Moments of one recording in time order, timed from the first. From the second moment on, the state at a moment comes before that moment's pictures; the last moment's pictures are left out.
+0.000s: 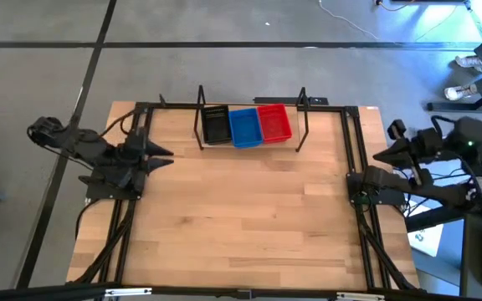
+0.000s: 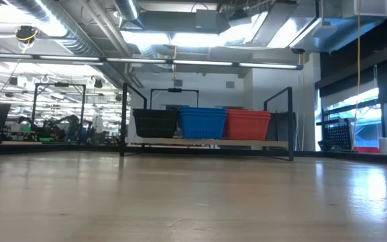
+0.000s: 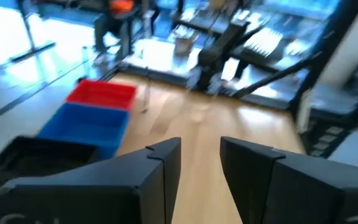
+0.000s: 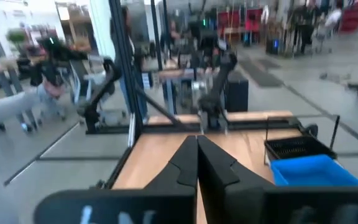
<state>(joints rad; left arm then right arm) -0.44 0.59 0.93 -0.56 -0.62 -0.31 -0.36 0.34 1.15 -0.88 -0.50 0.06</state>
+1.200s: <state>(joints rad) -0.45 0.00 0.21 0.13 -0.27 -0.03 -0.36 0.01 0.73 -0.54 -0.68 0.21</state>
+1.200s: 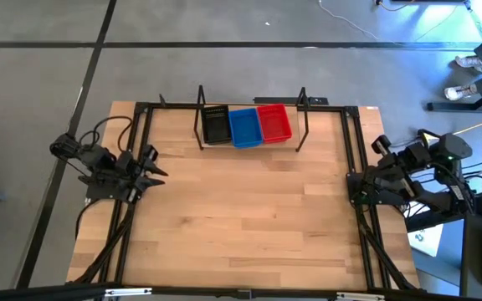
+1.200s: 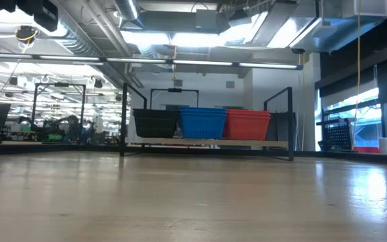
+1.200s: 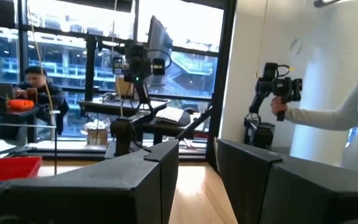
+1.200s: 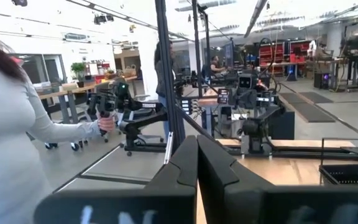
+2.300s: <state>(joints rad) -0.45 0.00 0.01 0.20 -0.52 0.02 -0.36 0.01 0.01 0.36 -0.67 0.17</state>
